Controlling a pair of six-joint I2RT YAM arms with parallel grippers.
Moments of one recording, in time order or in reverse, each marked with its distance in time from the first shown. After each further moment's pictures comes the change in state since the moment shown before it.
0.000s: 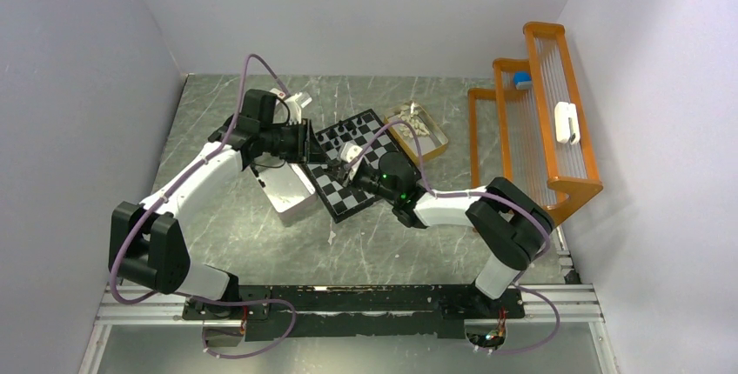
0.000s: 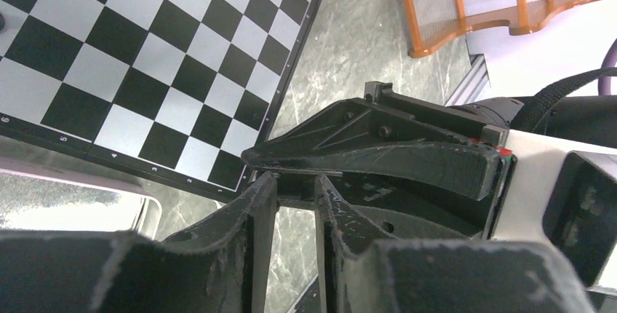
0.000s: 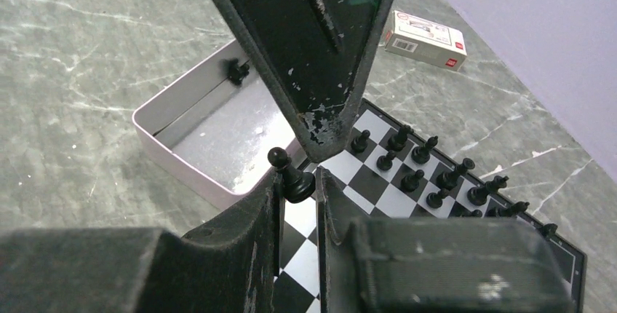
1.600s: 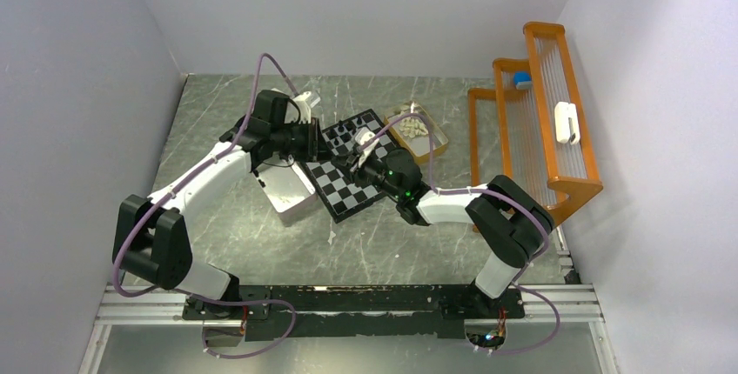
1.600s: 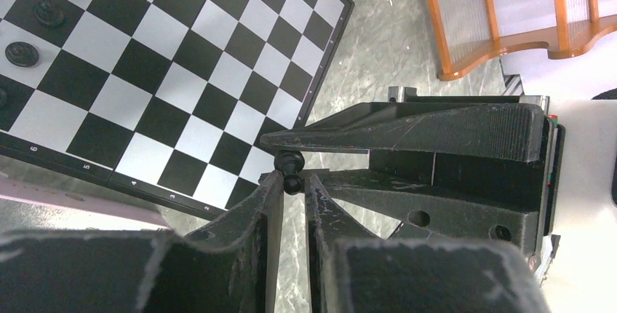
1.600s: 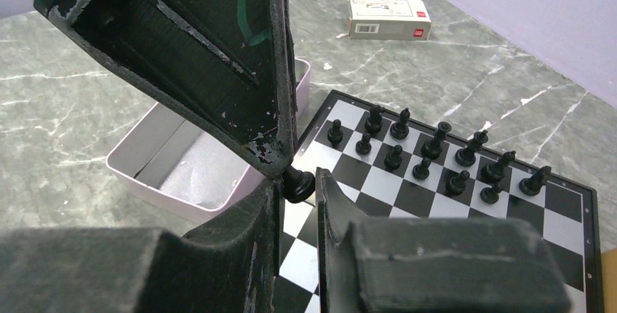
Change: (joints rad) left arm -0.069 0.032 0.000 0.079 -0.141 -0.013; right arm -0.050 0.011 -0.013 0.069 0.095 0.216
